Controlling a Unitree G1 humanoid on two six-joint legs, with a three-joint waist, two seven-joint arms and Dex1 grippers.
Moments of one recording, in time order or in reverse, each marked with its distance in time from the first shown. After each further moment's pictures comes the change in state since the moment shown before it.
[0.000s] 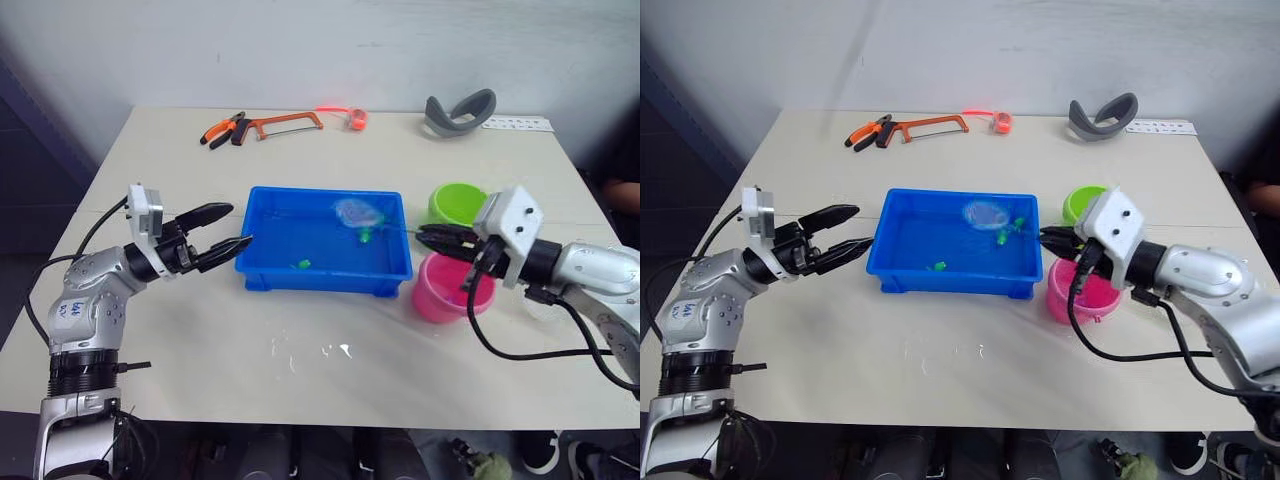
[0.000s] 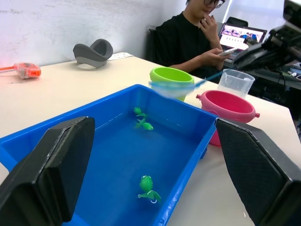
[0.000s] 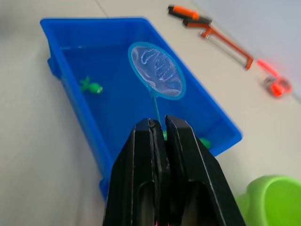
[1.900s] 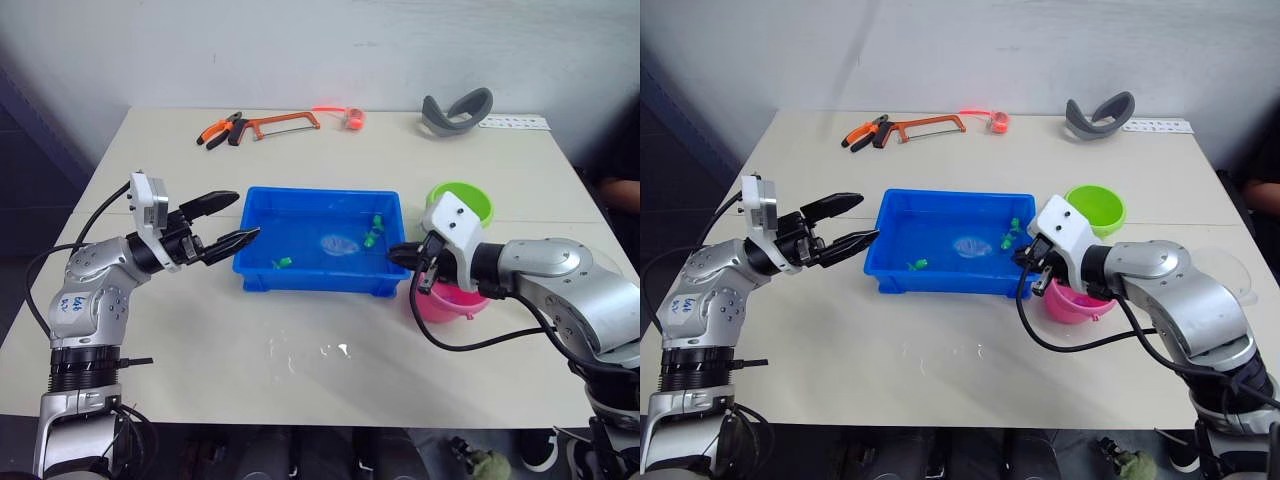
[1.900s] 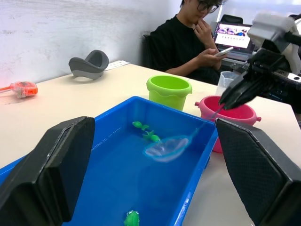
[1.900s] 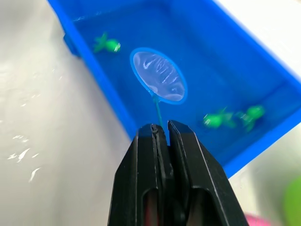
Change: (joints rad) left arm -0.041 0.000 -0.043 -0.027 -0.004 -0.035 0.024; right arm -0.192 0.215 0.080 -0.069 -0.148 0.543 0.049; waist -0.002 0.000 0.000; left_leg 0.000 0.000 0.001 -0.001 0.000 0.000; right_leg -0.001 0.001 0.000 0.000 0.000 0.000
